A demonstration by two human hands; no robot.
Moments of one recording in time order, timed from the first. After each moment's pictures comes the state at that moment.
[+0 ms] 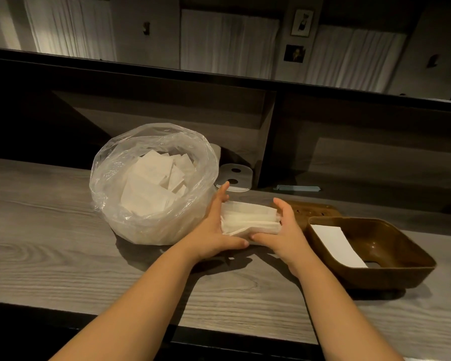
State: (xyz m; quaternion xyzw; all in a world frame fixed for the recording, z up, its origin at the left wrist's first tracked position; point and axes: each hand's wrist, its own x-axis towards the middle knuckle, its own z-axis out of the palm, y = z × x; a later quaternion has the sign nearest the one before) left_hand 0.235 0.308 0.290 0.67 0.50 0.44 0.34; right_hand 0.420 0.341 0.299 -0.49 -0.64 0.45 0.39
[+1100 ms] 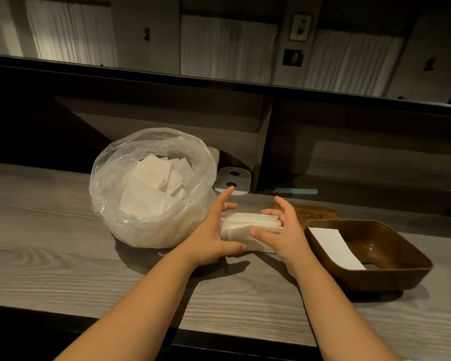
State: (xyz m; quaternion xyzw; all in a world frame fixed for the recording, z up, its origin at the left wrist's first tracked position) left_hand 0.237 0.305 0.290 0.69 0.45 0.46 0.34; right_hand 0.427 0.349 0.292 -0.45 -0.65 0.44 0.44
